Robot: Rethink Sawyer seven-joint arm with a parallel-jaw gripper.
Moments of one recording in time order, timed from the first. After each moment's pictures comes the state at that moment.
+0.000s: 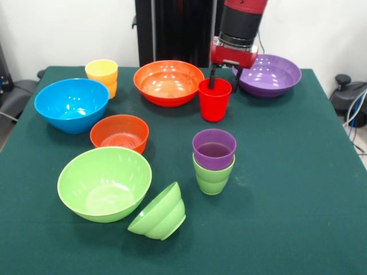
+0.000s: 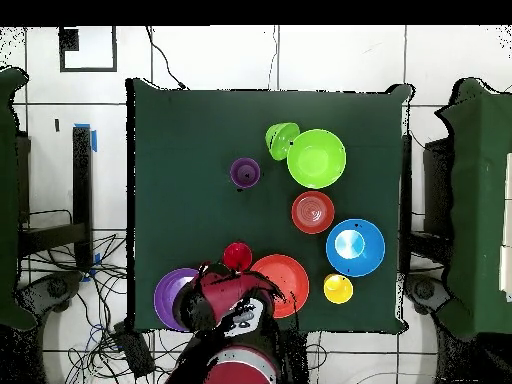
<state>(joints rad) 0.07 -0.55 -0.18 1.99 -0.30 0.00 2.20</state>
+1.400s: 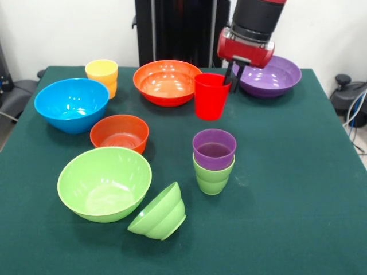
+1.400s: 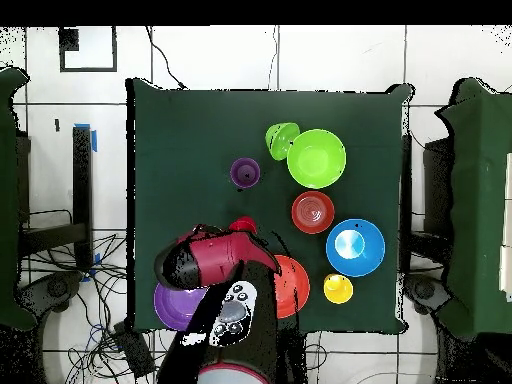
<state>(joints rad) 0.09 -0.65 -0.17 1.79 -0.25 0.33 2.20</state>
